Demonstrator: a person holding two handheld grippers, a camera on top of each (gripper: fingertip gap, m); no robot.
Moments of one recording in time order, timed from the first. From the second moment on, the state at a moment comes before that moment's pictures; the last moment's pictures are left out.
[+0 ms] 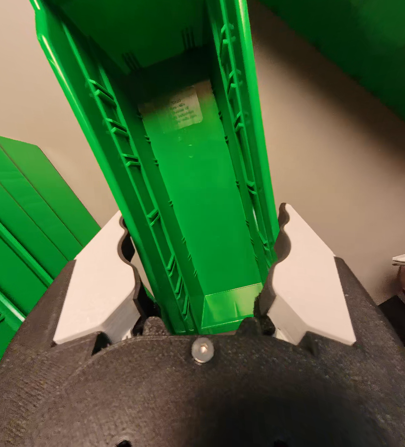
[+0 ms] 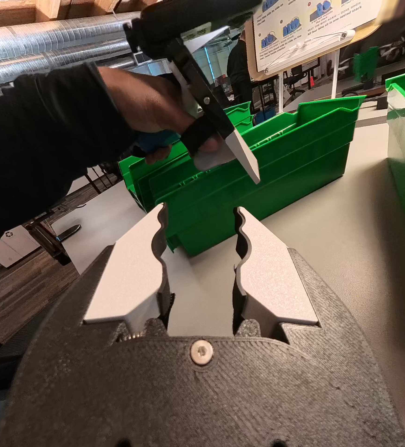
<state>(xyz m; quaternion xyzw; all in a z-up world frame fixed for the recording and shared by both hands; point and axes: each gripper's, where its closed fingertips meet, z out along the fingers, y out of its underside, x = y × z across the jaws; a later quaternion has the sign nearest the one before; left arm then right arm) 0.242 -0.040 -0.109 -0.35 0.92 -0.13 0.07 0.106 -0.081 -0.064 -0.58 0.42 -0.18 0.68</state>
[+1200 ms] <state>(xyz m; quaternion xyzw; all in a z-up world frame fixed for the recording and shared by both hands) 0.268 0.080 0.090 -0.38 0.88 -0.27 0.11 0.107 -0.081 -0.065 -0.58 0.42 -0.17 0.68</state>
